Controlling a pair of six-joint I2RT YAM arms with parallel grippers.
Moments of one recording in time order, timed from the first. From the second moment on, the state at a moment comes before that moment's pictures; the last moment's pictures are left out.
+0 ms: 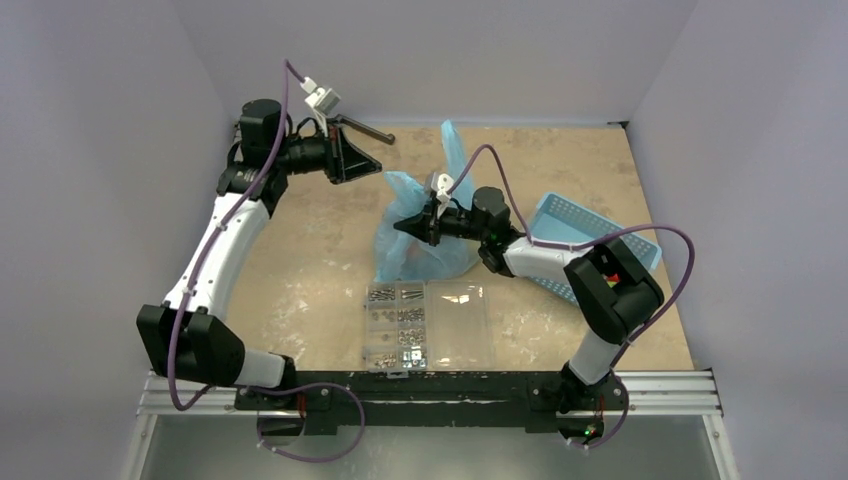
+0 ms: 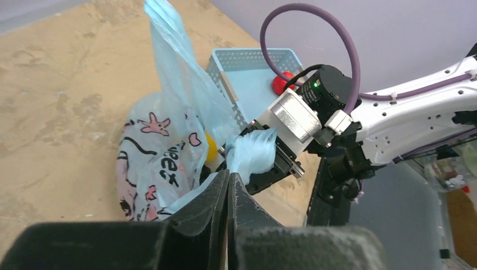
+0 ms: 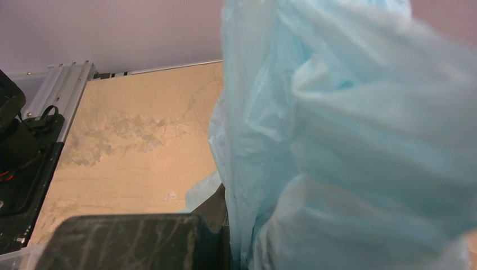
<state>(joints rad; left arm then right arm) -0.16 1.42 1.39 -0.30 1.01 -0.23 0.63 1.71 0.88 0.85 -0.70 0.03</state>
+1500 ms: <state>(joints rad) -0.35 1.39 1.52 -0.86 1.03 0.45 0.64 1.71 0.91 0.67 -0.70 -0.33</state>
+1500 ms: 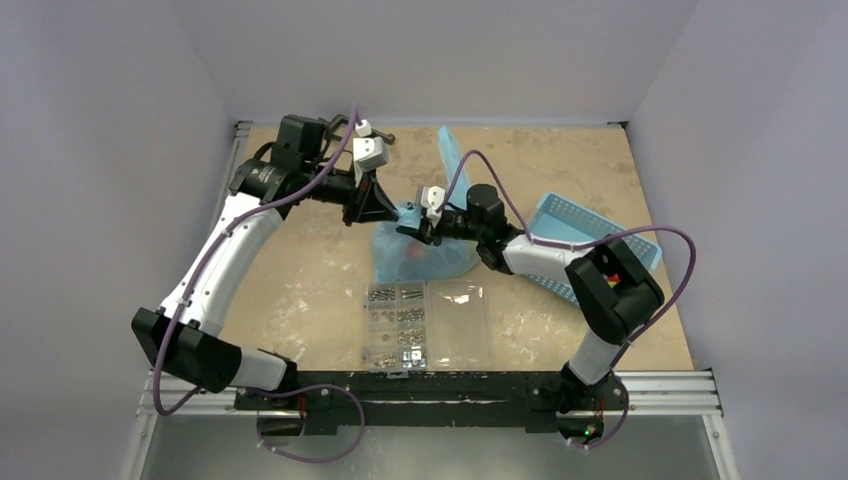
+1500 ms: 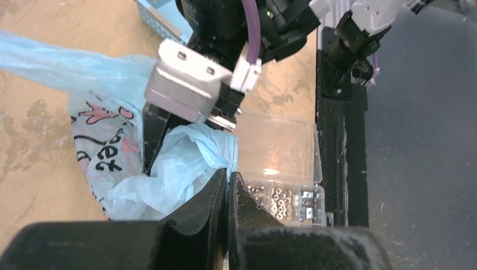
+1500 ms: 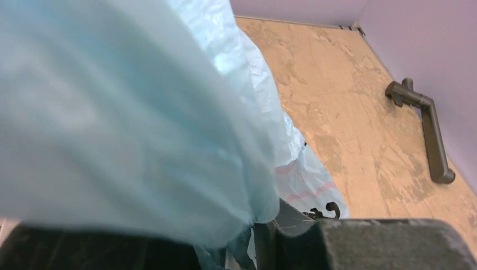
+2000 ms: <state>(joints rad) -0.17 1.37 1.41 -0.47 0.87 0.15 0.60 1.71 0.91 0.66 -0.72 -0.30</state>
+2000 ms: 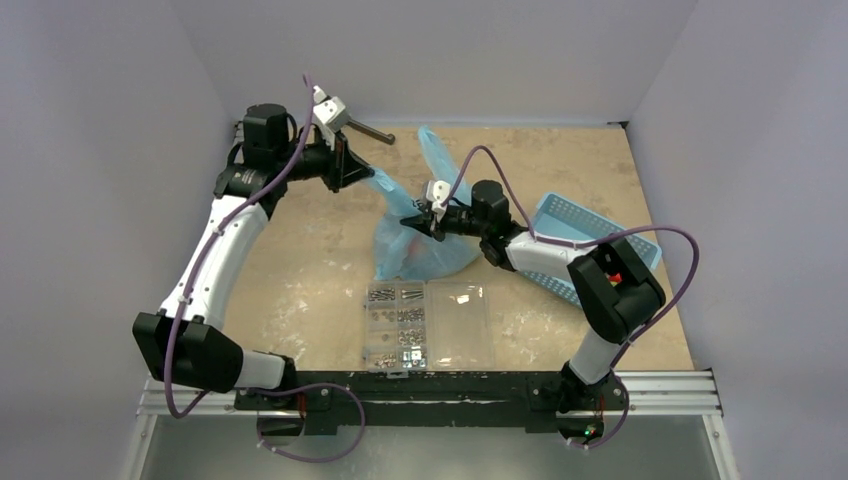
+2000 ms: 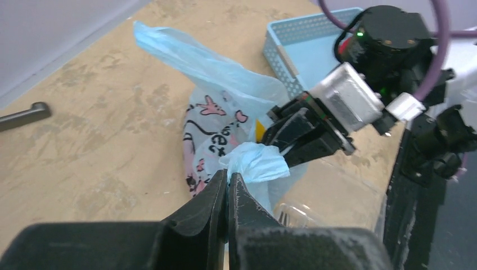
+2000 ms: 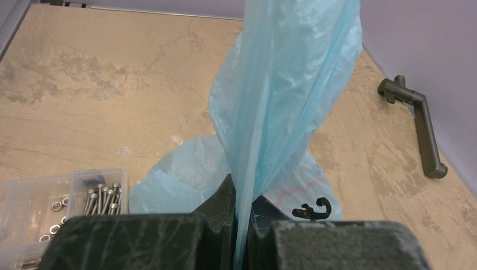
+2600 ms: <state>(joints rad) 0.00 1.31 1.32 -0.31 0.91 0.02 0.59 1.71 0.88 0.69 -0.61 -0.12</state>
